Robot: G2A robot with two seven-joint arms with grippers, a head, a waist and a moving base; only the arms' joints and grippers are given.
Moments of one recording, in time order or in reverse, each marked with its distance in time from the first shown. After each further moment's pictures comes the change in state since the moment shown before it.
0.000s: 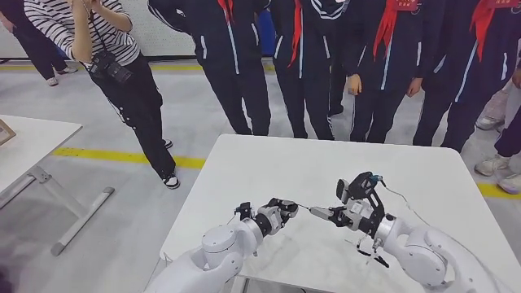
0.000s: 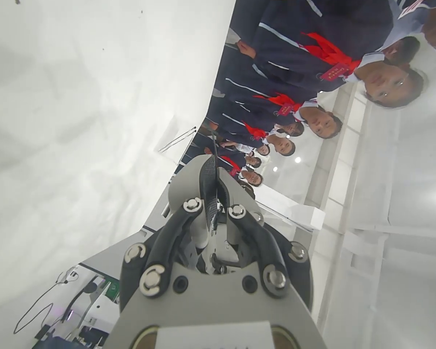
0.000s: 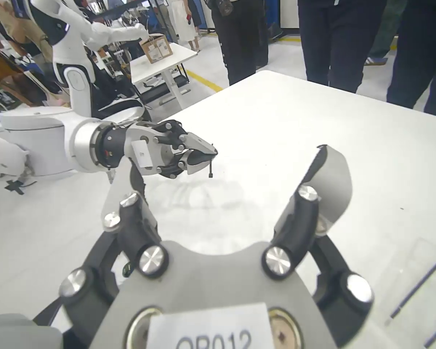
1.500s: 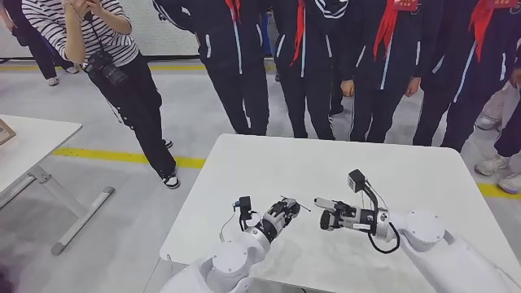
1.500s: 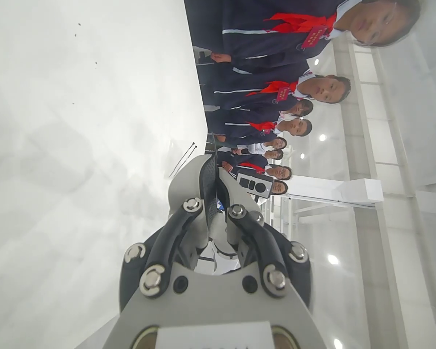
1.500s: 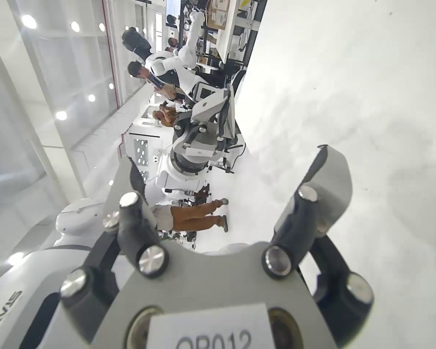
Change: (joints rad) left arm 0.032 -0.028 0.070 -0.024 0.451 -0.115 0.095; right arm 0.151 -0.151 -0.055 0.421 1.100 0.138 0.718
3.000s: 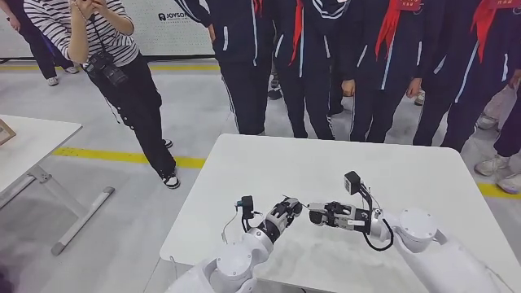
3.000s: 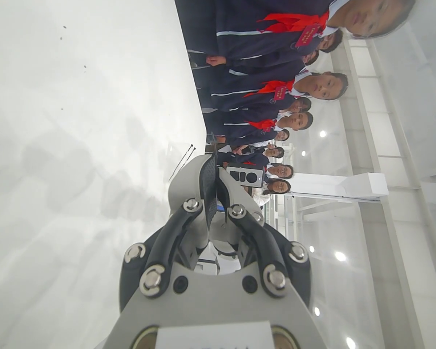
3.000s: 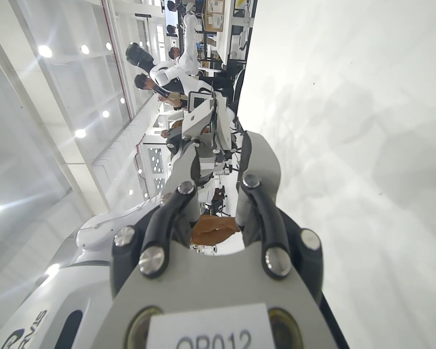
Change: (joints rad) left arm 0.009 -0.038 -0.005 0.022 0.083 -0.019 -0.006; right arm -0.024 -0.054 0.046 0.042 0.004 0.091 0.011
